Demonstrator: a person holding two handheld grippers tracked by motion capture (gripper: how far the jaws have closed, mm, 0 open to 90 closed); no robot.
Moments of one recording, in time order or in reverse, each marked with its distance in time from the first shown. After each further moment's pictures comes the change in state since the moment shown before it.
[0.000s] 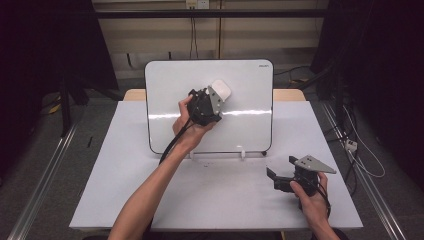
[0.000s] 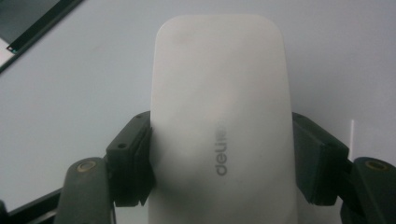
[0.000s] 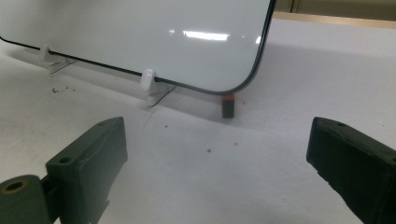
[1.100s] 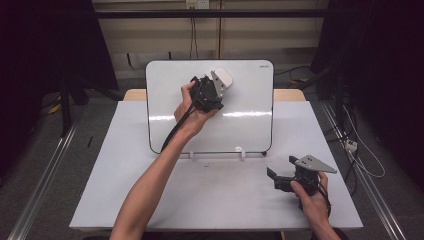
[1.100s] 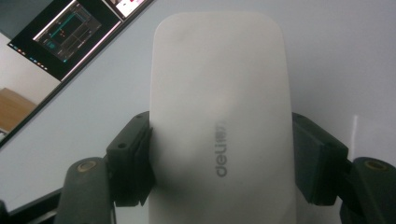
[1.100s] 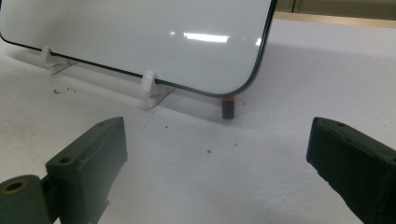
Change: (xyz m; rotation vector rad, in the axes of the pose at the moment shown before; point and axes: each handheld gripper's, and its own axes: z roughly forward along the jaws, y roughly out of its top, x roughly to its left) left arm 0.015 0.027 0.012 0.019 -0.047 -0.011; right arm -0.001 0.000 0.000 -0.007 0.008 0.006
